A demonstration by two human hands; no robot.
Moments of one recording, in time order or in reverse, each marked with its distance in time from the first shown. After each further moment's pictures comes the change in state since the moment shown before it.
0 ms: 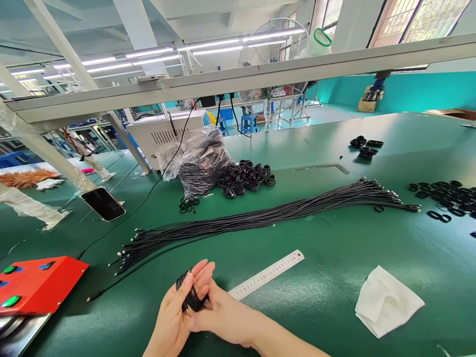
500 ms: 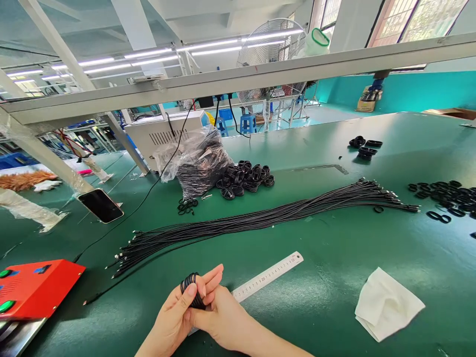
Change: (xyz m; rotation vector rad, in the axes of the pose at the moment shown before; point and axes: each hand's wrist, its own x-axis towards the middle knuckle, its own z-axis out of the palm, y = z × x) left_hand -0.002 0.007 0.002 0.152 -0.397 -0.031; right_hand 0.004 0.014 -0.002 -0.097 0.157 -0.063
